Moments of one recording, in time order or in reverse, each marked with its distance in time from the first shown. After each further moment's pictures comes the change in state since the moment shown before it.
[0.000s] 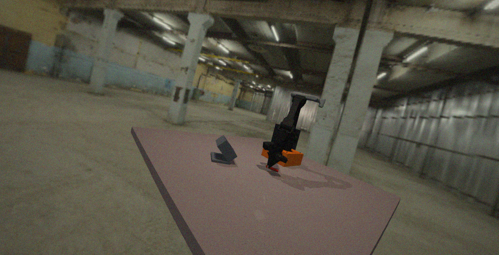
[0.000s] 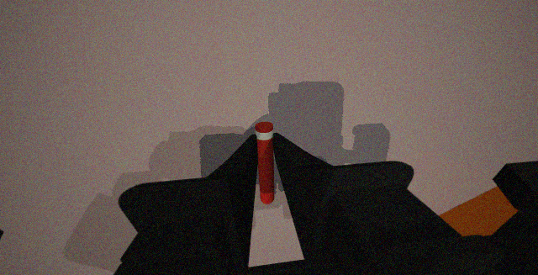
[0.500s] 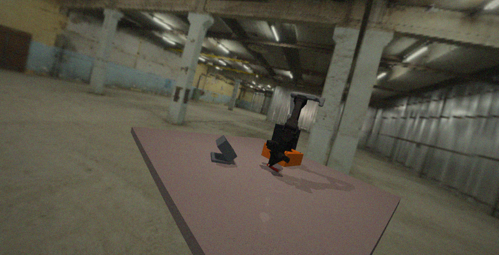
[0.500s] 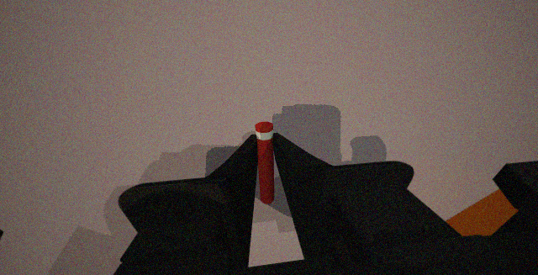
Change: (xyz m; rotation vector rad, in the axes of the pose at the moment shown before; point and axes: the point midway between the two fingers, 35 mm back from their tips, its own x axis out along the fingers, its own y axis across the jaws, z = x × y) arm -0.008 0.000 -0.006 0.000 -0.129 -0.001
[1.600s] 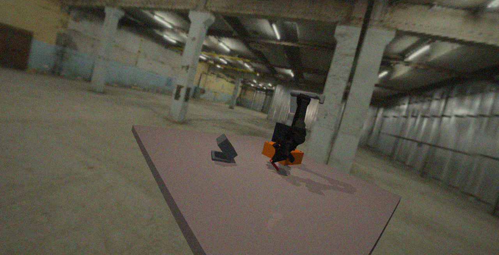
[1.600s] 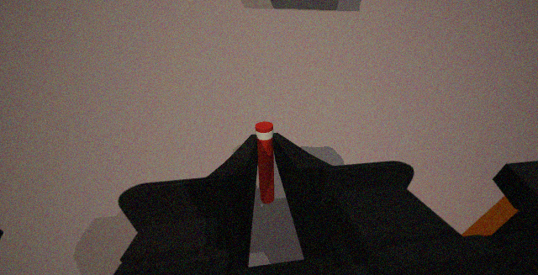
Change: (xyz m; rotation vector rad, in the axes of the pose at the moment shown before) arm -0.017 0.000 -0.014 0.001 -0.284 -0.002
